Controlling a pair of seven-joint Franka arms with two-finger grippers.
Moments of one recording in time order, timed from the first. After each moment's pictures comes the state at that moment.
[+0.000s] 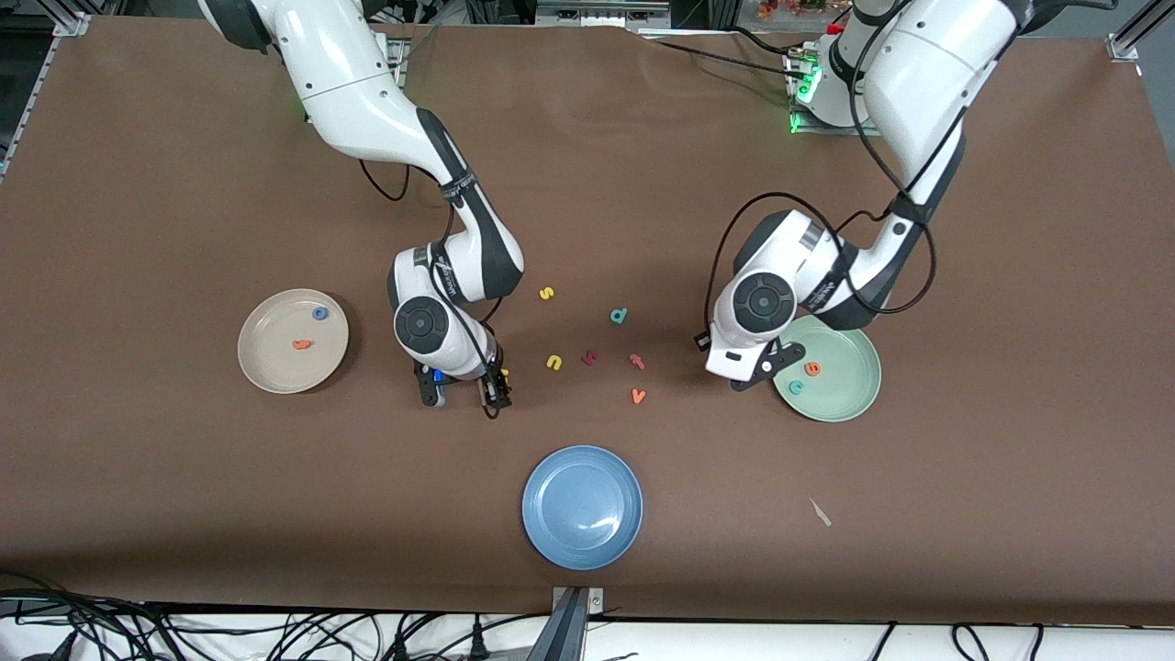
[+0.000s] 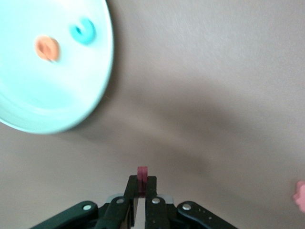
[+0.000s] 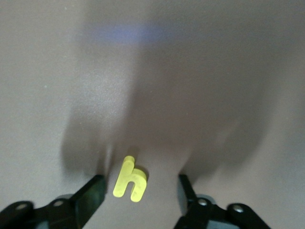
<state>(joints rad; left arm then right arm) -0.12 0.65 -0.38 -1.64 0.21 1.97 -1.02 0.66 0.87 -0.19 -1.45 0.38 2.28 1.55</state>
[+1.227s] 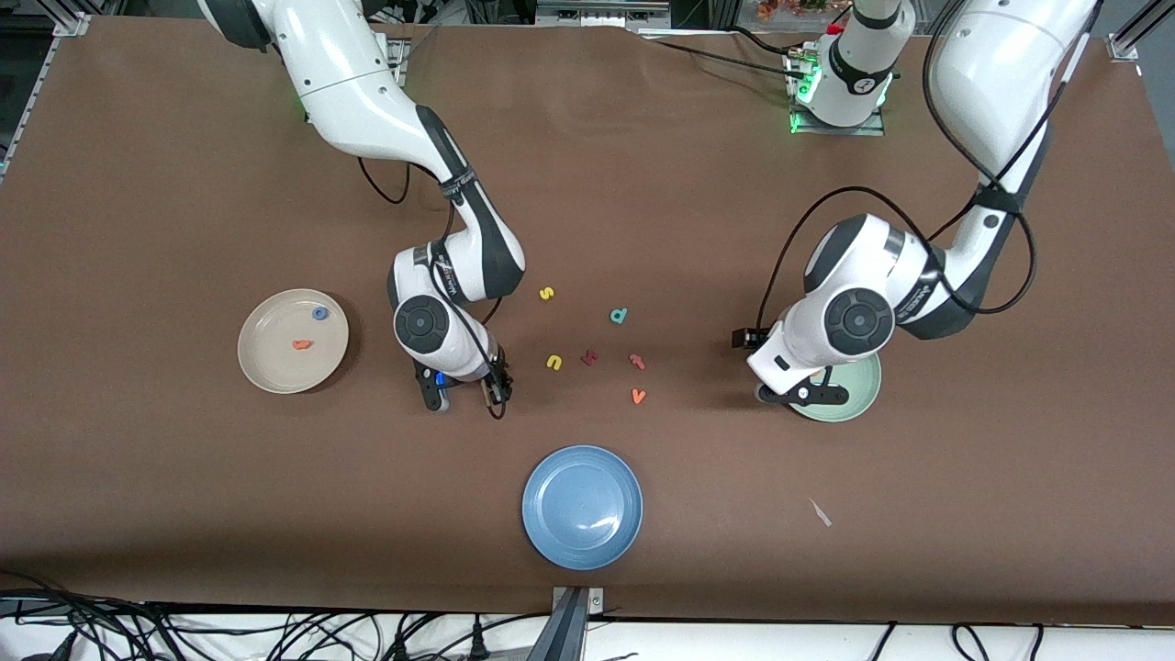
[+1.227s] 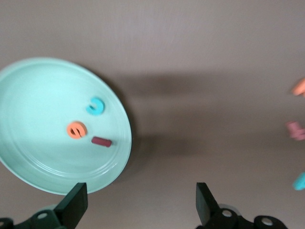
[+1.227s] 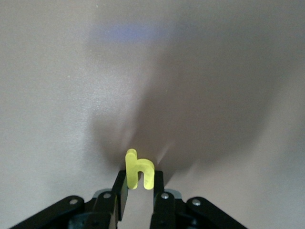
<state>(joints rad) 0.05 0.59 -0.48 -1.57 0.21 1.92 -0.45 0.66 0.87 -0.20 -1.42 0.34 2.24 1.44</state>
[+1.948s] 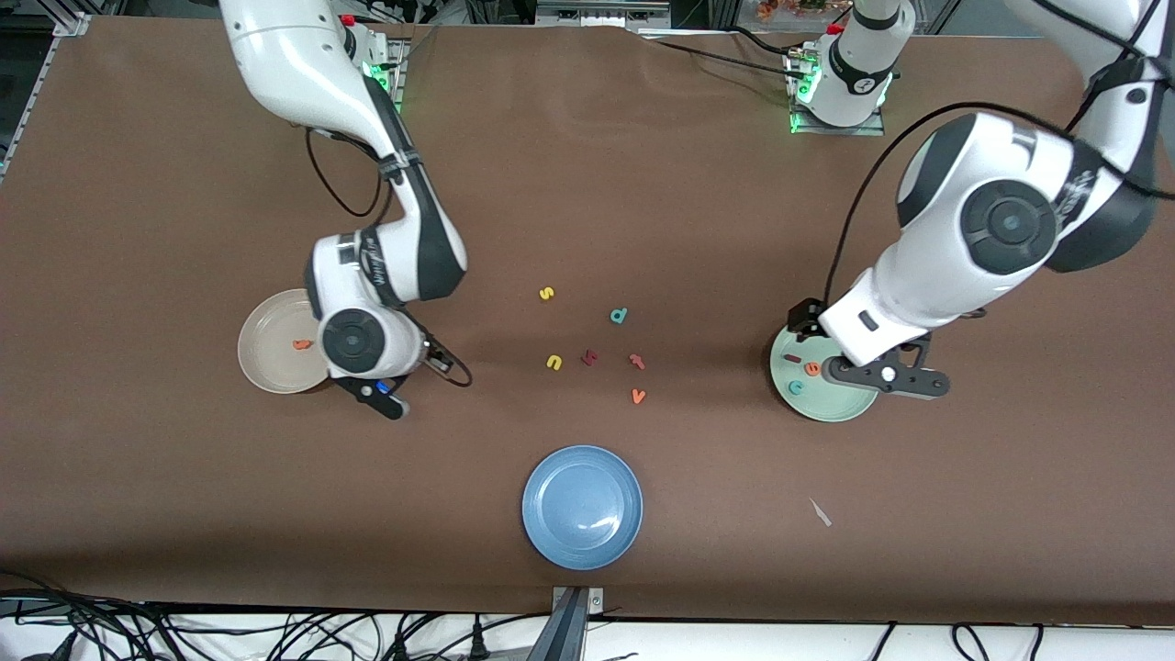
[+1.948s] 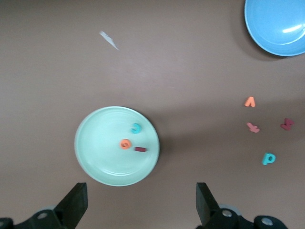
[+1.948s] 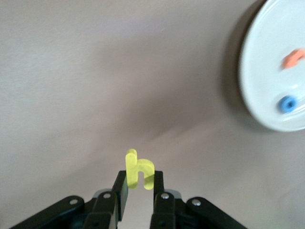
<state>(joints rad) 0.07 0.41 -0.43 -1.39 0.17 1.72 -0.21 0.65 0.69 -0.38 -1.47 0.24 1.84 0.74</state>
